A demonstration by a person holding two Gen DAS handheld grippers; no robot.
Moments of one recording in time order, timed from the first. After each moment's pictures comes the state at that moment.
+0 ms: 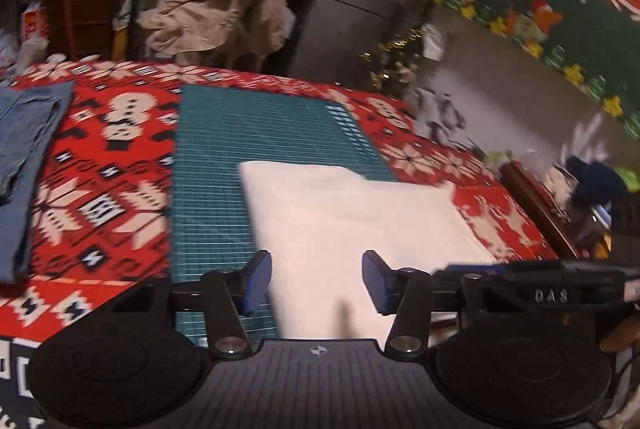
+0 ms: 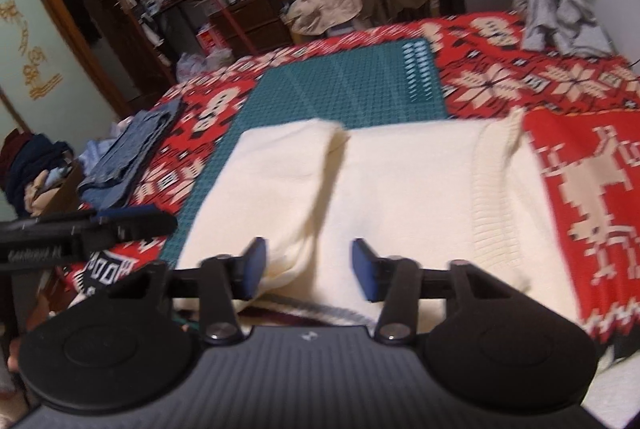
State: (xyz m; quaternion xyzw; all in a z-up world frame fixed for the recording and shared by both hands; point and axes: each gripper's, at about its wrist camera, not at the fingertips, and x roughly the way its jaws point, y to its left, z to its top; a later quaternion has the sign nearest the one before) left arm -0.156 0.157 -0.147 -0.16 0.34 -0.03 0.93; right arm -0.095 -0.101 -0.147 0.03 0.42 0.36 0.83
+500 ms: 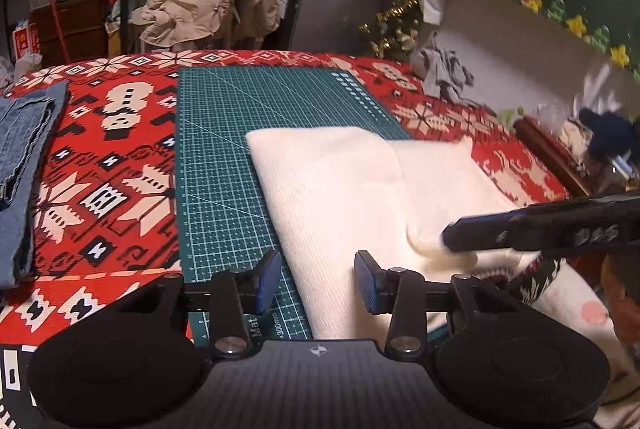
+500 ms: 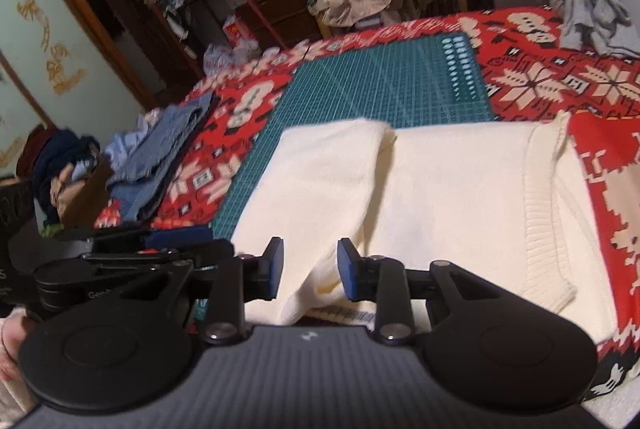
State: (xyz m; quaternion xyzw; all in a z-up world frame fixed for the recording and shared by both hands) left arm -0.151 0.144 -0.170 -0.09 0.37 -0.05 0.92; right arm -0.094 -0.077 -0.144 0.03 0.44 0.39 0.81
